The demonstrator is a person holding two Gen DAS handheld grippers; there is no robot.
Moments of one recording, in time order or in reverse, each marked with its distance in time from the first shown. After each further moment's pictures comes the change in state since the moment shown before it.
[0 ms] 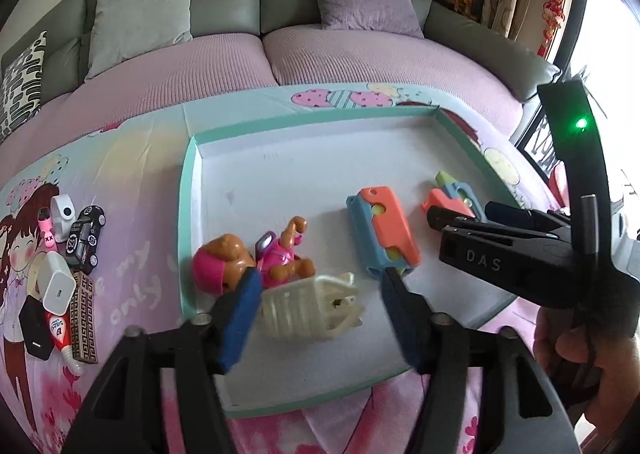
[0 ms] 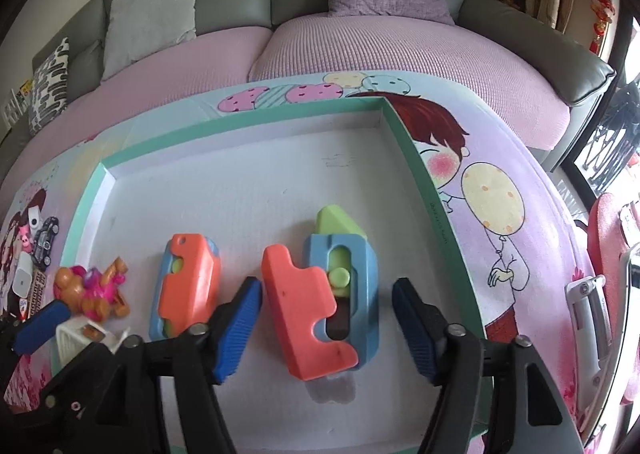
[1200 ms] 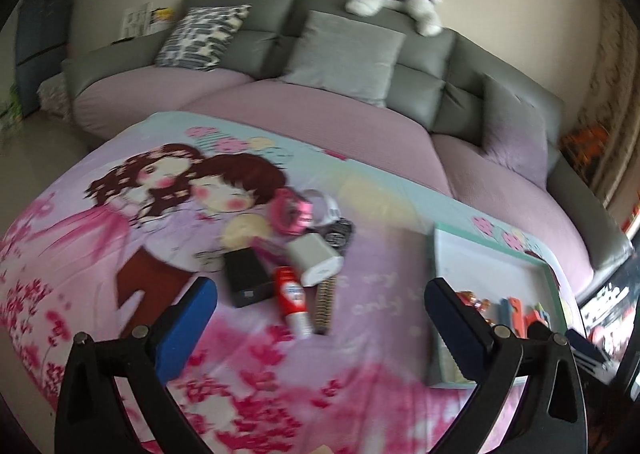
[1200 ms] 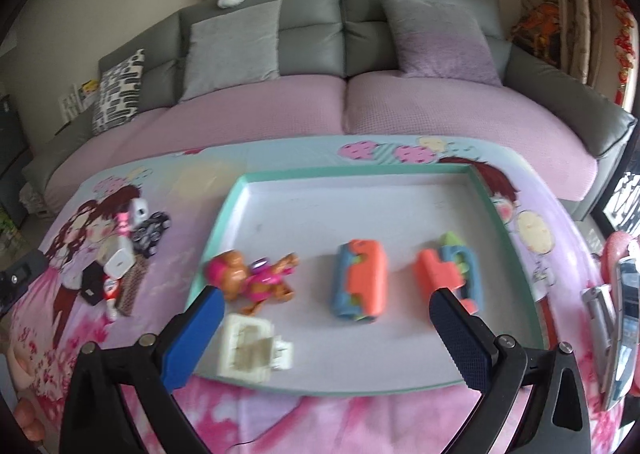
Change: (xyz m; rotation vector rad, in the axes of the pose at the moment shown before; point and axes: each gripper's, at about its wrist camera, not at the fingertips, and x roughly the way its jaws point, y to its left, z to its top) left arm -0.138 0.173 -0.071 -0.513 -0.282 0.287; right arm -0.090 0.099 -0.038 -0.121 -0.169 0.169
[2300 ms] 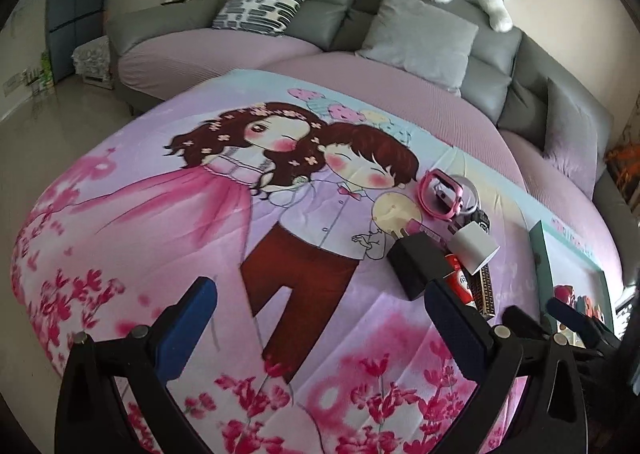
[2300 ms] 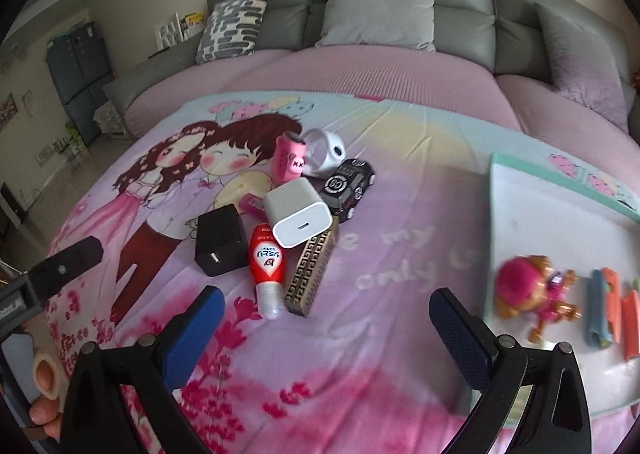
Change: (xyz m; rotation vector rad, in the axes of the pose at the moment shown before) left arm 0.033 0.138 -0.002 -0.073 0.100 0.106; right arm 0.072 0.188 -0.021 -0.262 0.111 0.245
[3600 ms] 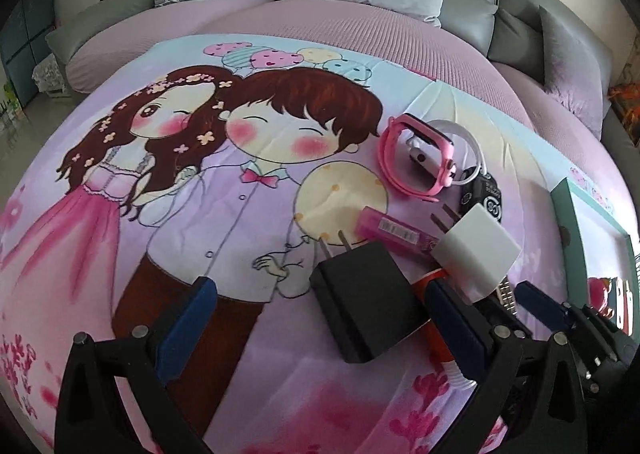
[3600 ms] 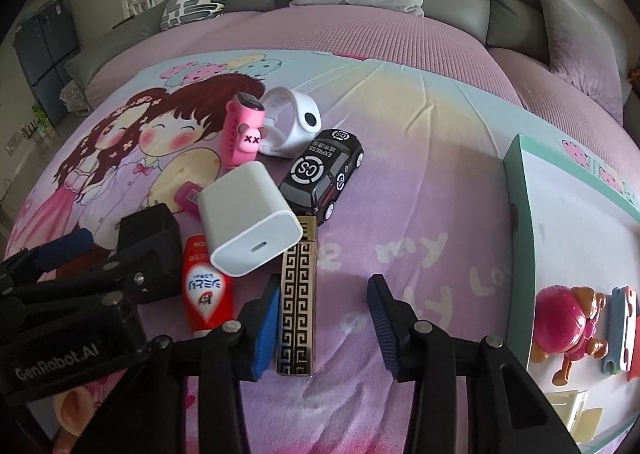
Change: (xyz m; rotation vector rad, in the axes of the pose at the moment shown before) left arm 0.095 -0.070 0.021 0.149 0.177 0.014; right arm 0.057 -0.005 0.020 0.006 0.118 -0.111
